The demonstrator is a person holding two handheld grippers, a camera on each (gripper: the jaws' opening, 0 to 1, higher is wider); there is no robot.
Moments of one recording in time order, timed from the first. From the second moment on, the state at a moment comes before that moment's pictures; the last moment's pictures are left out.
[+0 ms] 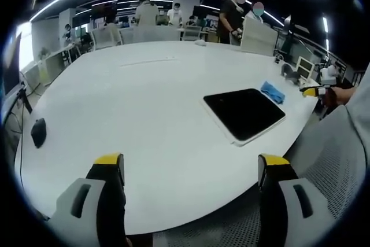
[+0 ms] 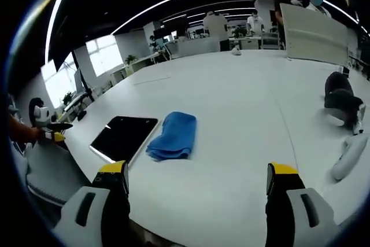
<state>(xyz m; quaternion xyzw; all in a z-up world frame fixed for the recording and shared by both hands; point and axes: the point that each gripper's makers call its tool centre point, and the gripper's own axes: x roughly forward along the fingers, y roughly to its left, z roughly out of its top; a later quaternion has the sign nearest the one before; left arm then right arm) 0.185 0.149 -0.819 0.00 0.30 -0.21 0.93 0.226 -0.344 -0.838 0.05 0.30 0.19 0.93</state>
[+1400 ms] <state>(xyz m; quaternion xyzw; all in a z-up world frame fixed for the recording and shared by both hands) 0.186 0.150 -0.818 0.00 0.29 -0.21 0.93 0.218 -0.335 -0.837 0.03 0.30 0.19 0.93</state>
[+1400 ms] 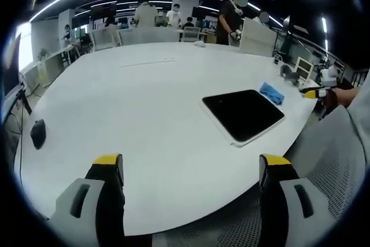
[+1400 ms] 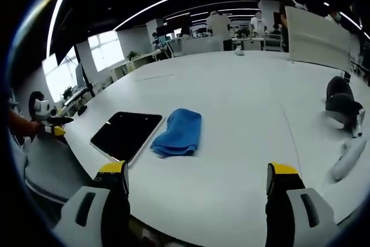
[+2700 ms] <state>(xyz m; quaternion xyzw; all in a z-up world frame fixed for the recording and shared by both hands) 0.193 0.159 -0.805 0.01 0.26 -0.18 0.95 0.216 -0.320 -0.833 0.06 0.29 0.17 0.94</state>
